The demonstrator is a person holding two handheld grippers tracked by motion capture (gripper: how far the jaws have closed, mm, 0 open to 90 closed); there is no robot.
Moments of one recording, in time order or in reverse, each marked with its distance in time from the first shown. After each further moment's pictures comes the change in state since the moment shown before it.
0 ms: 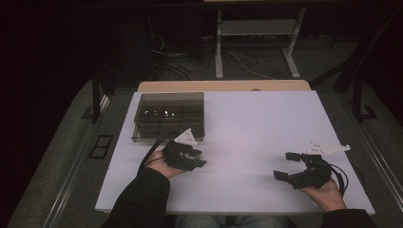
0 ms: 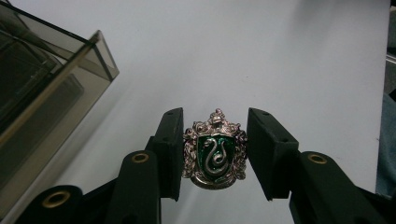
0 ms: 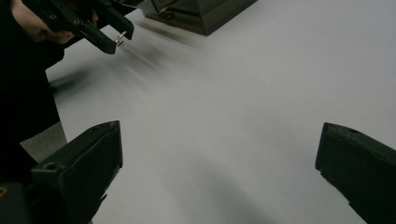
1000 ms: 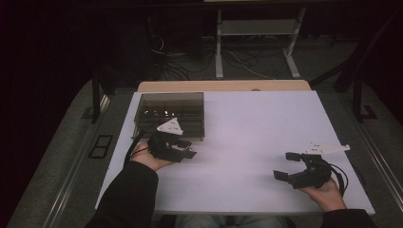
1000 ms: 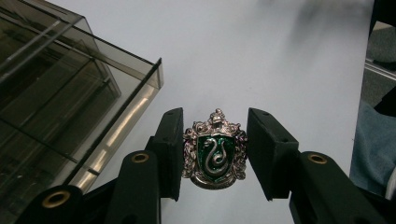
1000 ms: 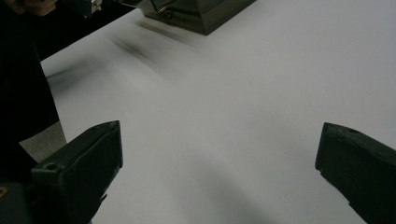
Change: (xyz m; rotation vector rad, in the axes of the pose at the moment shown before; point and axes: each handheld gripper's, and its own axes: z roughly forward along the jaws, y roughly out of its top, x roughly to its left) left arm 0.014 0.008 -0.046 -0.045 0.008 -0.026; right arm 0.000 0.000 0.000 0.004 0.001 0.001
